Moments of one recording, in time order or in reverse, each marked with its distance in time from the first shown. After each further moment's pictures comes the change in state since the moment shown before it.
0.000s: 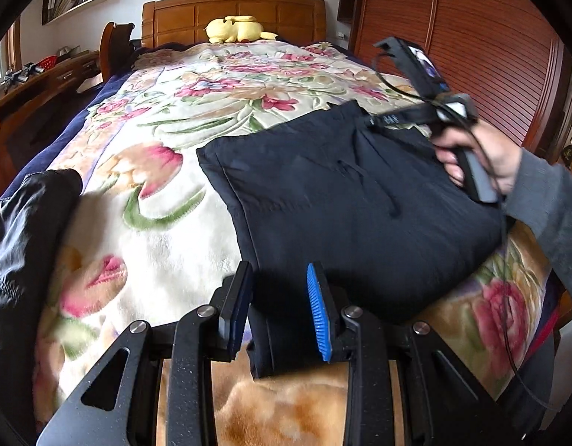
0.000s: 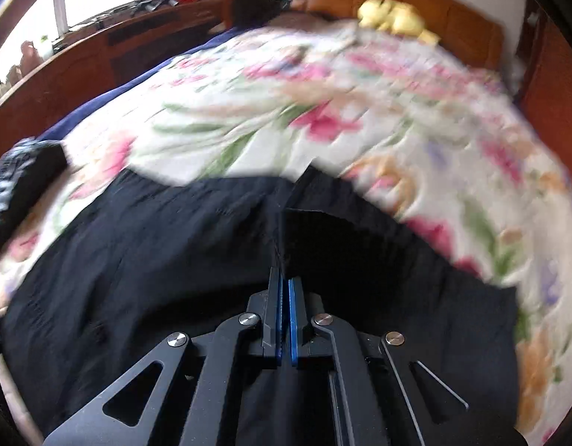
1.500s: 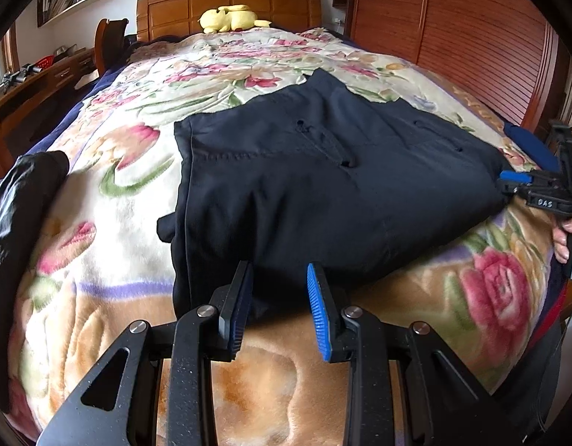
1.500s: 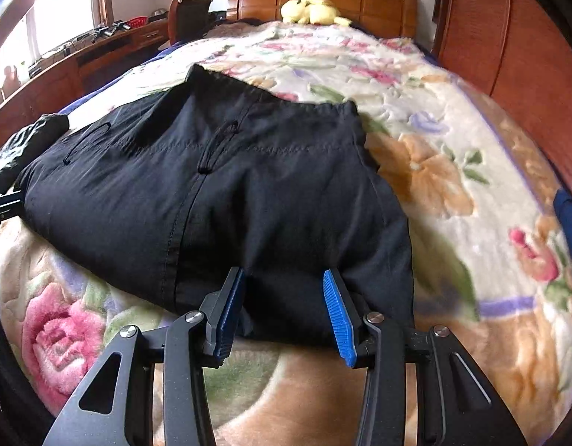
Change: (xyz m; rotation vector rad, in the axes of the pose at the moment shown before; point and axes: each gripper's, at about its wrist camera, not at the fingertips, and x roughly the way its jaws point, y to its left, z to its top) left arm 0.010 -0.045 -0.031 0.013 0.048 0.036; right arm -0.165 -0.065 -0.244 0.124 -0.014 -0.115
